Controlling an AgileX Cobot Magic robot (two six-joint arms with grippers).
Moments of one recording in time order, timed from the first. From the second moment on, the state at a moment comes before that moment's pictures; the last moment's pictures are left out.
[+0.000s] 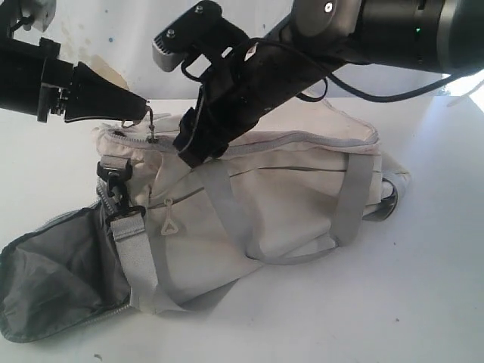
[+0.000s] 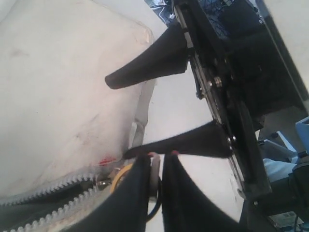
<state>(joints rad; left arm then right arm) -0.06 1.58 -1.14 -1.26 1.21 1.15 0.65 1.75 -1.44 0.41 0.62 -0.80</state>
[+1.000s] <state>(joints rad) -0.06 1.58 -1.14 -1.36 1.13 0.96 0.69 1.75 -1.44 0.48 0.69 -0.85</state>
